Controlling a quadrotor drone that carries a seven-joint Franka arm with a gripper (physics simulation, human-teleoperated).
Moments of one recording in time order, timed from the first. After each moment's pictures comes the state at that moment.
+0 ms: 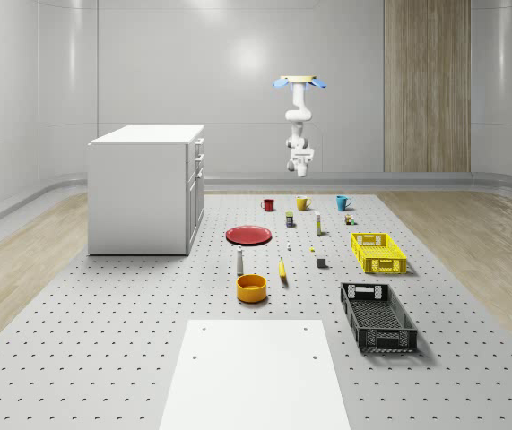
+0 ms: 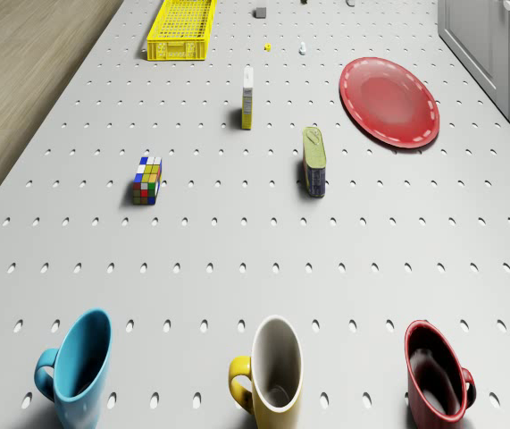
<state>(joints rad) 0.00 -0.72 0.00 -2.10 0.00 1.39 0.78</state>
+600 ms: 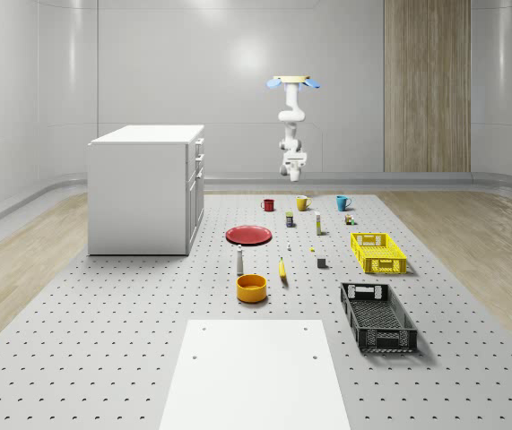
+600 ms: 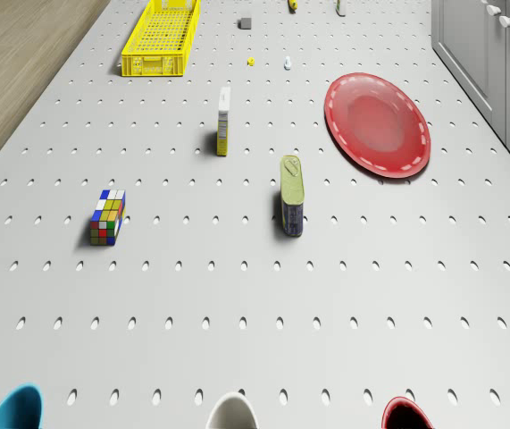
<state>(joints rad) -0.01 -0.70 0.00 -2.04 0.00 1.36 0.78</state>
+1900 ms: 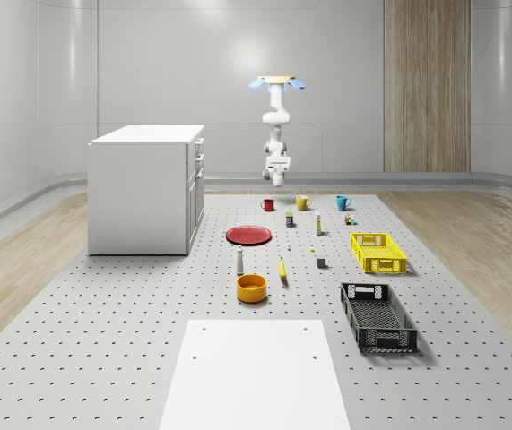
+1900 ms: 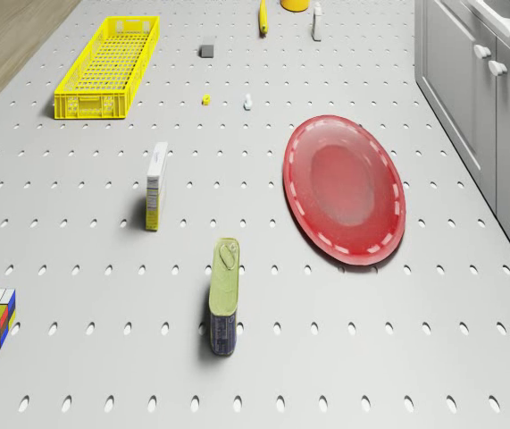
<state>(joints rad) -0.01 -0.71 0.01 -2.05 -0.01 1.38 0.78</state>
